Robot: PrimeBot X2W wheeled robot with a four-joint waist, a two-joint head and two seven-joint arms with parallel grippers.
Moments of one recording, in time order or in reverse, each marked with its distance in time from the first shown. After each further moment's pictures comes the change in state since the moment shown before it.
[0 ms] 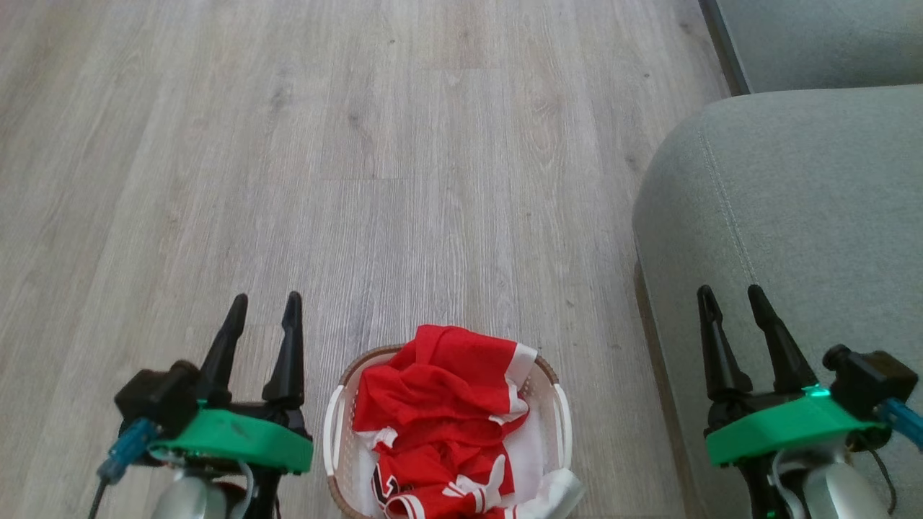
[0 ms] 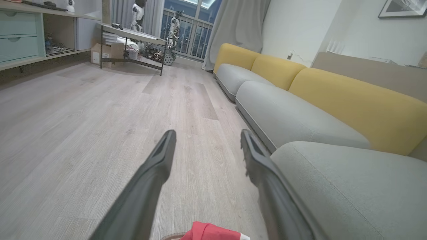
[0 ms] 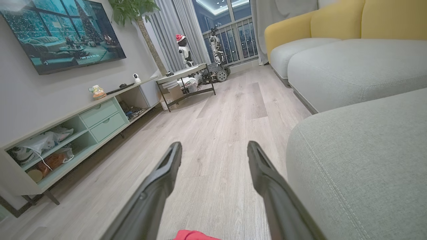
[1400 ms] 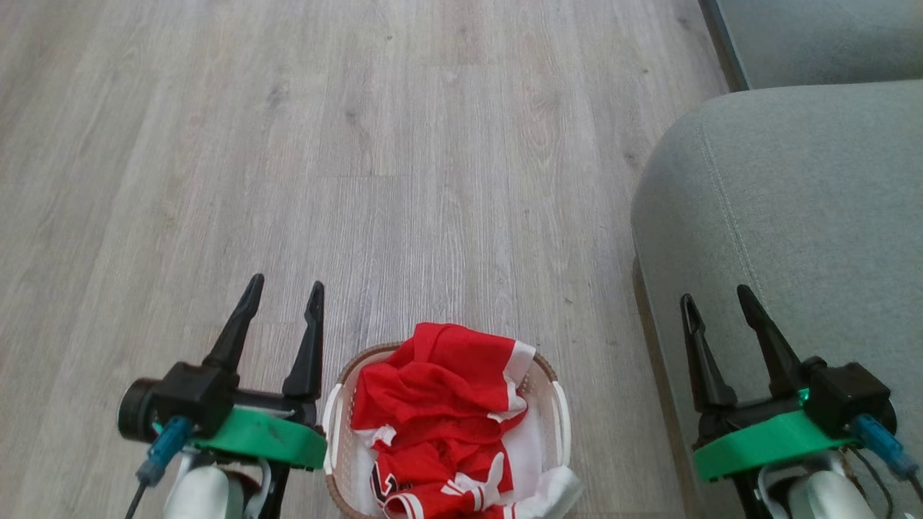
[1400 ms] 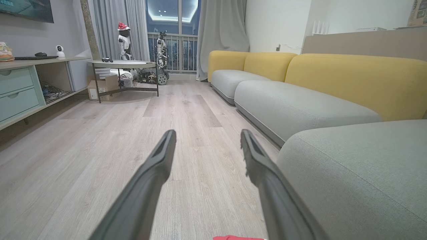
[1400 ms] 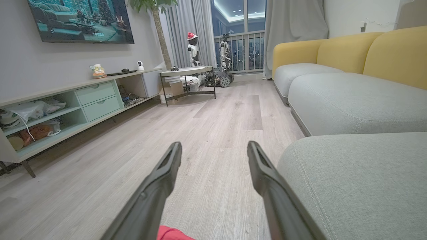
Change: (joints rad) left arm -0.019 0.000 -0.027 -0.027 0.231 0.000 -0.053; right arm 0.022 -0.004 0.024 -0.030 -0.211 0.000 -0.057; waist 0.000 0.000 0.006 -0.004
